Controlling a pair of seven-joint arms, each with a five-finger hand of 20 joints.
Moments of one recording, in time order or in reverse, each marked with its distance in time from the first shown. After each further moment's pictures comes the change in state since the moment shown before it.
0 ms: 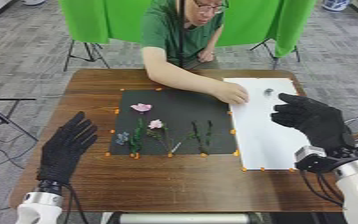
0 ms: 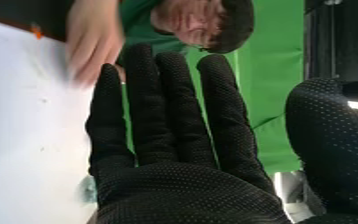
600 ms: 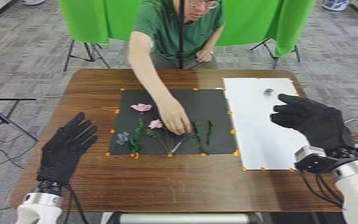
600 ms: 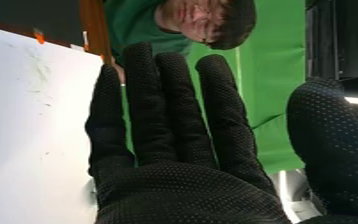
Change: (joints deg) left arm 0.3 0.2 0.0 0.0 0.0 0.0 0.1; right arm -0.1 -0.1 -0.2 0.0 1.9 0.3 0.3
